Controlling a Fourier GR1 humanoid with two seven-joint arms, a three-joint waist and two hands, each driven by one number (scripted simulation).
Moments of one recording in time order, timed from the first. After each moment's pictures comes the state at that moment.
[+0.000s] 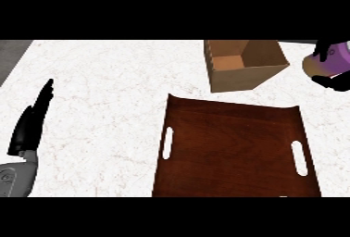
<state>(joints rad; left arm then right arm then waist) -0.18 0.33 0.13 -1.33 -0.24 0.08 0.05 -0.80 -0.71 -0.04 -0.87 0.68 0.22 -0.87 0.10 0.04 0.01</state>
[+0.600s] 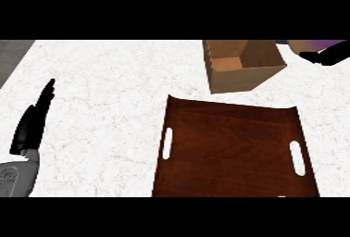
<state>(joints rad) -0.19 0.33 0.12 -1.33 -0.26 0.09 0.07 -1.06 -0.65 -0.02 -0.59 0.59 0.25 -0.94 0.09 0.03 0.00</state>
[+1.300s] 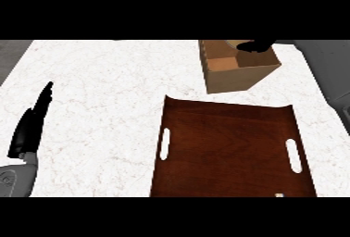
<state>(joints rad) -0.17 0.33 0.13 -1.33 -0.26 0.09 0.07 -1.35 -0.40 0.01 -0.33 0.55 0.37 -0.77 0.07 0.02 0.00</state>
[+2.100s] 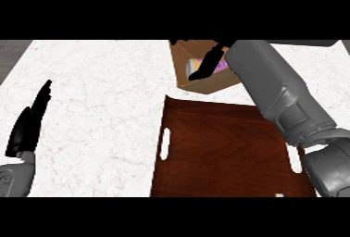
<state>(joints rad) -0.18 0.33 0.14 -1.34 -0.26 0.07 0.07 -1.41 -0.15 0.02 -0.13 0.60 0.23 -0.61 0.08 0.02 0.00</state>
